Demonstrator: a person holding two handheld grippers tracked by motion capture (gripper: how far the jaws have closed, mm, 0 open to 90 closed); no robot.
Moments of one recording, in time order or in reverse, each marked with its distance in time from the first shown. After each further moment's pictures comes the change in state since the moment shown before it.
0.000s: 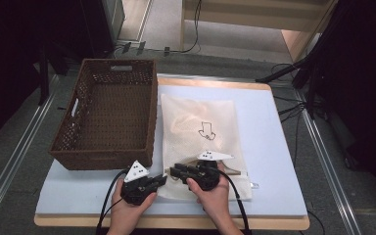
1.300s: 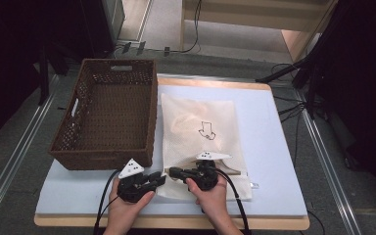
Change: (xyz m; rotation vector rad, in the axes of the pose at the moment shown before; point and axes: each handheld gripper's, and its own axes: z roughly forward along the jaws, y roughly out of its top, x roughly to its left) left arm 0.014 0.002 -0.006 -0.011 -0.058 -0.092; right arm -0.002 -0.003 0.004 0.025 0.067 0.051
